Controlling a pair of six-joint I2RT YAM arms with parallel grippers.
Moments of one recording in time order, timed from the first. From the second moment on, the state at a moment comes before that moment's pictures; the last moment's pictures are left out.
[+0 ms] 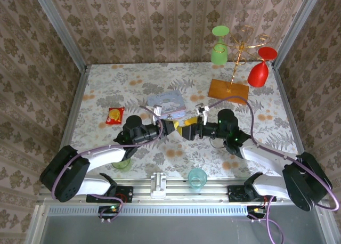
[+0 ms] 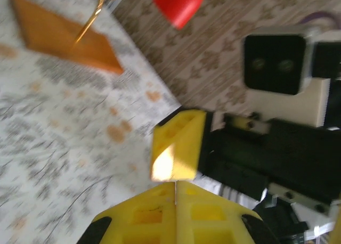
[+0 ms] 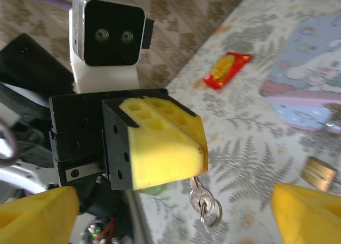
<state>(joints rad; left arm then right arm) -0.72 1.31 0.43 0.84 0.55 -0.78 0.55 1.23 0.52 0.52 -0.66 0.60</state>
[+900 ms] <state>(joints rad) -0.69 1.24 0.40 1.00 0.55 -0.82 0.55 1.36 0.50 0.90 -0.77 0.80</state>
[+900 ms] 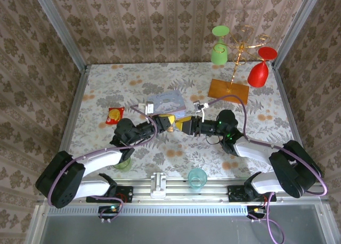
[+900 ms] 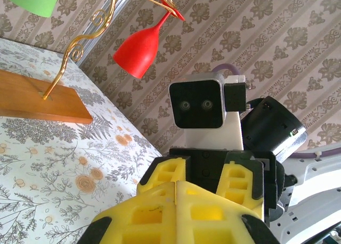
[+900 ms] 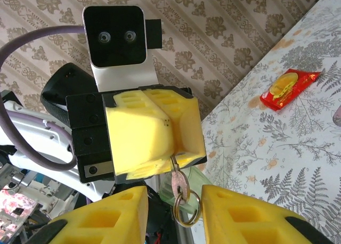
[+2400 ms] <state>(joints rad) -0.73 1.19 0.41 0.91 0.54 -0.80 0.55 1.49 0.47 1.12 -0.80 0.88</state>
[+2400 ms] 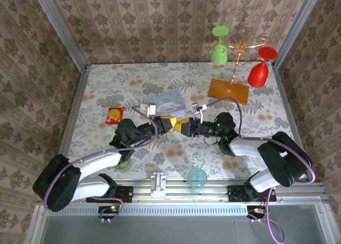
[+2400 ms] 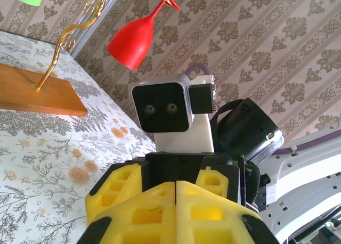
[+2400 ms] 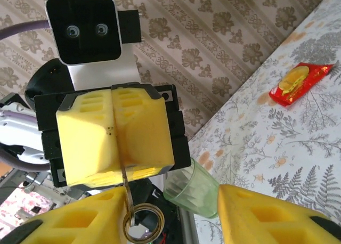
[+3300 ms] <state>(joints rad) -0.73 1.17 0.41 0.91 0.52 -0.79 0.55 1.44 0.45 1.17 -0.81 0.92</state>
